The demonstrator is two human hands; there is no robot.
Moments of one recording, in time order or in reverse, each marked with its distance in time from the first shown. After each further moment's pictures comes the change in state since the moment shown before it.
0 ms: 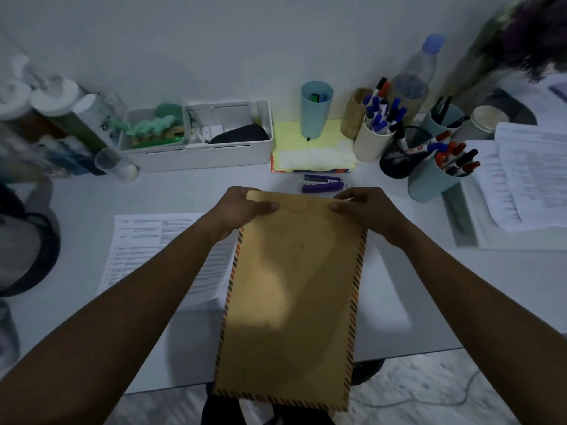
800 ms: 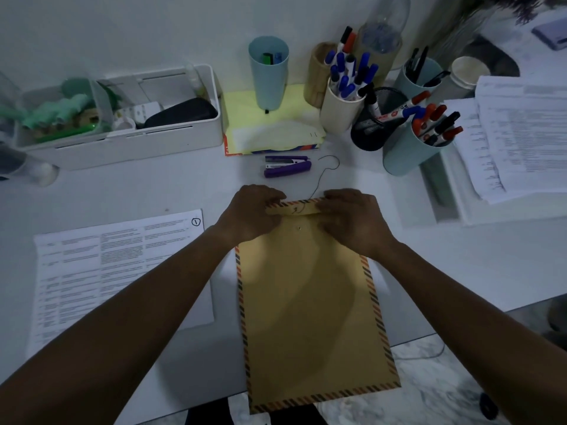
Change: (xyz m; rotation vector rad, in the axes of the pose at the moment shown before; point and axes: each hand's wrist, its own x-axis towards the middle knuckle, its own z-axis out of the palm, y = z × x) left_hand 0.068 -0.038 0.092 0.645 -0.062 0.535; right_hand 0.014 0.124 -0.003 -0.741 0.223 -0.484
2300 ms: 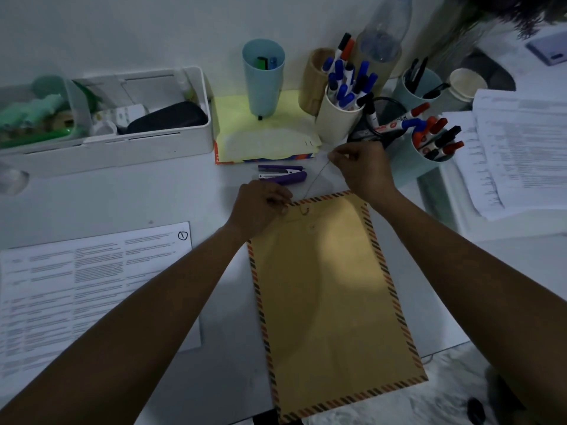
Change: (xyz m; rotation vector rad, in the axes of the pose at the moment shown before) left_hand 0.049 -0.004 0.023 -0.260 0.156 -0.056; right_hand 0.104 0.010 -0.047 0.375 0.190 0.508
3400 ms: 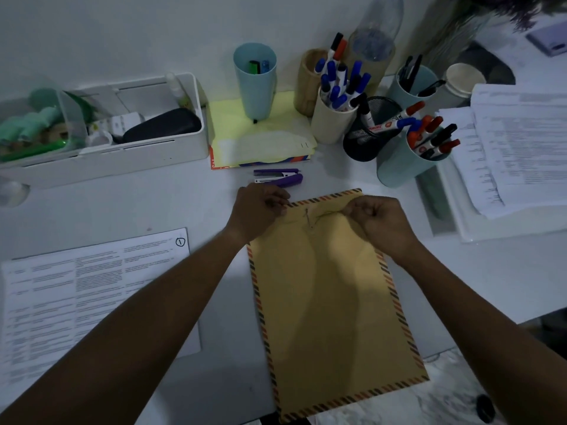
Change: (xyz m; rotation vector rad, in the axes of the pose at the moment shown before) left_hand 0.003 0.007 0.003 -0.026 -0.011 -0.067; right_hand -0.085 0.034 -0.027 0.264 -0.157 0.206
